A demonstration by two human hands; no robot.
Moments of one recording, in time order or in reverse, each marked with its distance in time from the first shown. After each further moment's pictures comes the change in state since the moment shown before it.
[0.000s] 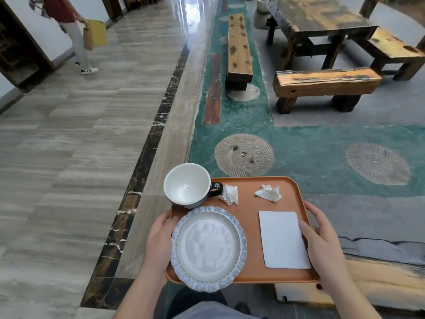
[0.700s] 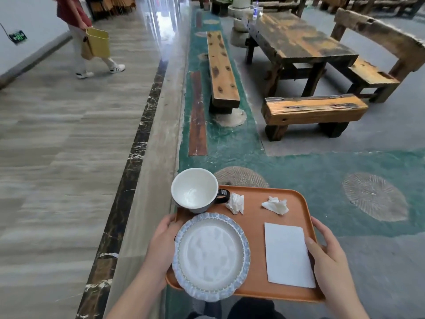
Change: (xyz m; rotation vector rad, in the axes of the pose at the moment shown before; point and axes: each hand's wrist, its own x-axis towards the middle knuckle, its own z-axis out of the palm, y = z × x) left_hand 0.352 0.198 0.069 0.044 -0.194 -0.040; right_hand 0.264 -0.170 0.144 0.072 0.159 0.010
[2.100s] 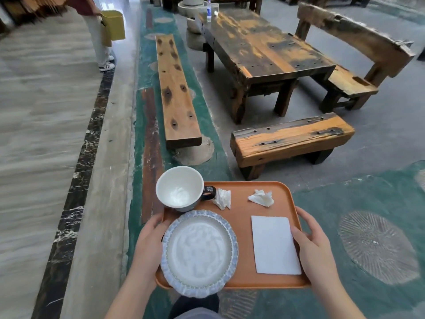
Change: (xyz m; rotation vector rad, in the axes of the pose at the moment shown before) left_hand 0.543 0.282 0.366 0.089 -0.019 -0.005; right_hand 0.639 -0.235 0.045 -0.045 0.138 0.062
